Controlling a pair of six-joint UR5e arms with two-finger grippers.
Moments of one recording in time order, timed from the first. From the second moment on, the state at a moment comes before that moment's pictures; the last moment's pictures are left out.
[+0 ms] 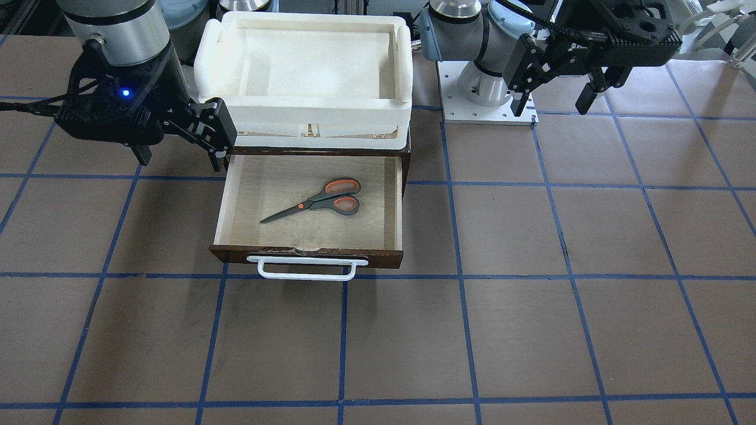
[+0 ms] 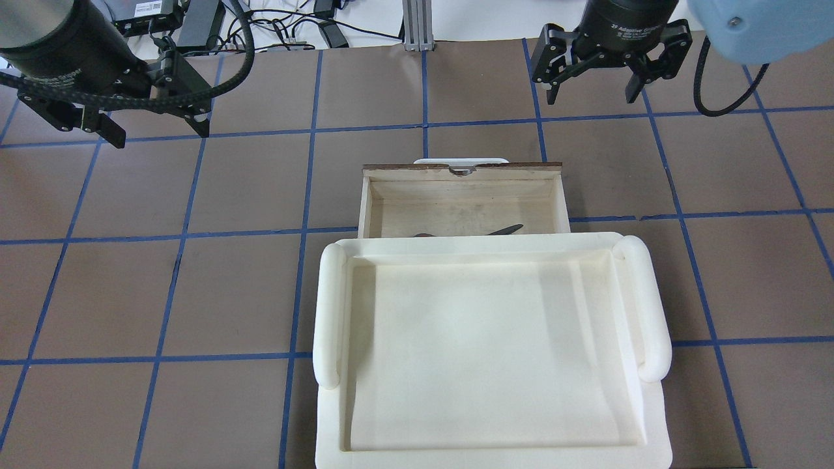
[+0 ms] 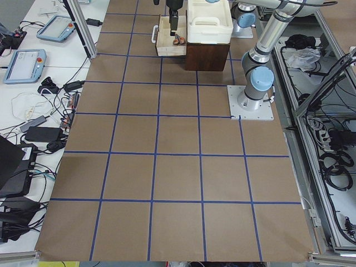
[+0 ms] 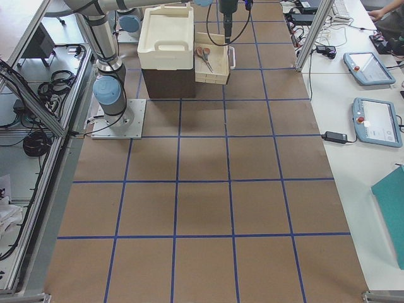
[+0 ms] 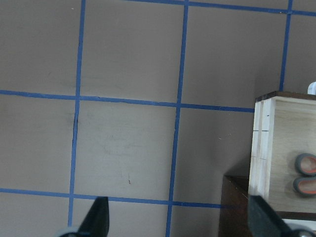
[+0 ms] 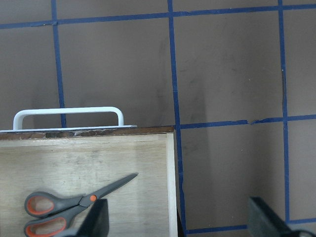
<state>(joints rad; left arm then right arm) -1.51 -1.47 -1.50 -1.64 1.57 -0.03 1.65 -1.48 1.41 -1.58 -1.61 0.14</state>
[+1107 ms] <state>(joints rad) -1.51 -1.46 -1.51 -1.69 1.57 0.01 1.65 -1.48 1.41 -1.58 -1.60 0.14</state>
